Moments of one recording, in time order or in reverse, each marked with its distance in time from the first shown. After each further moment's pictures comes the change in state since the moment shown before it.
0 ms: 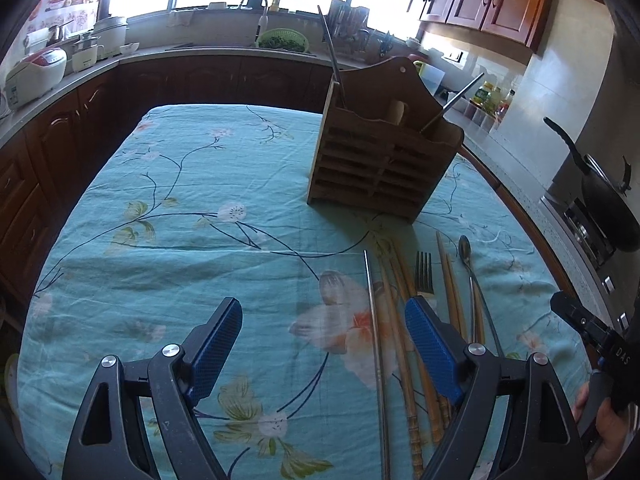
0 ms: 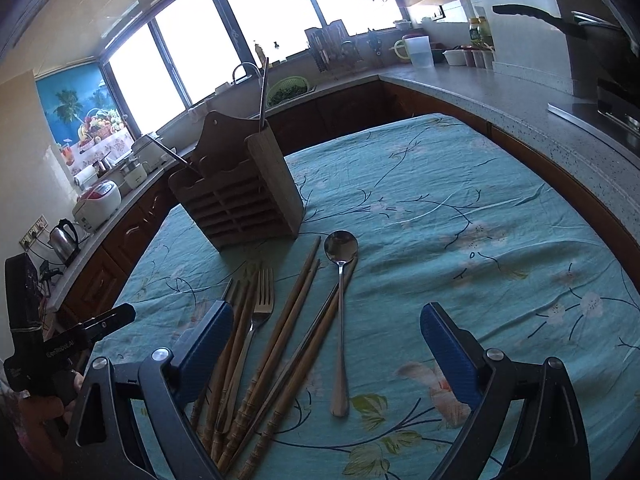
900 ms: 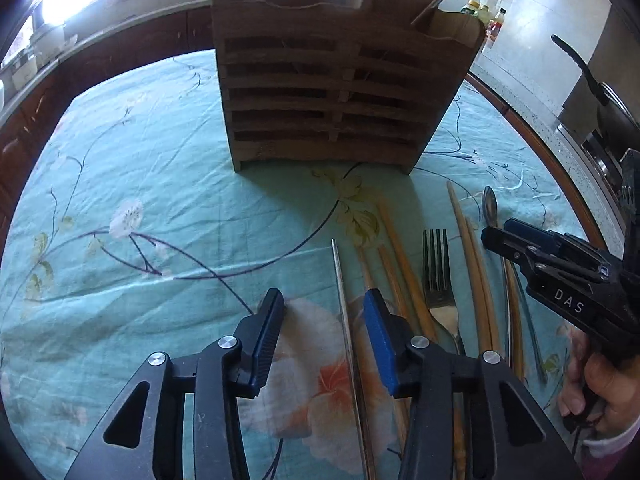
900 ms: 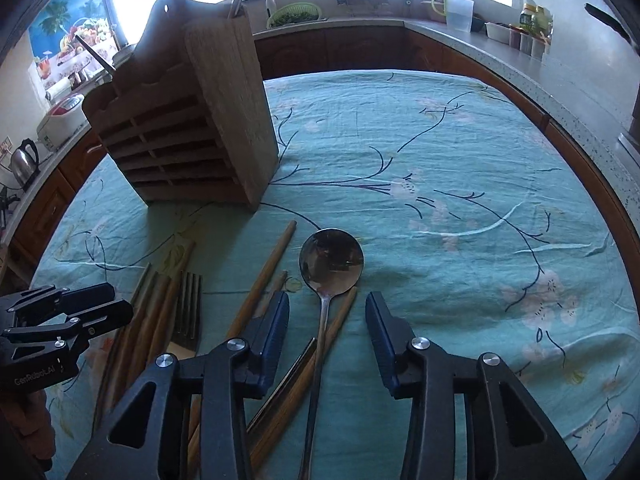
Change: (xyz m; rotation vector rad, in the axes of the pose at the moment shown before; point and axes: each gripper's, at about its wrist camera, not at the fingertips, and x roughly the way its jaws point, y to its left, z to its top) left arm 0.134 -0.042 0.038 0.160 0.240 0.017; right arm 0.126 0.007 0.030 -0.205 0.239 -0.124
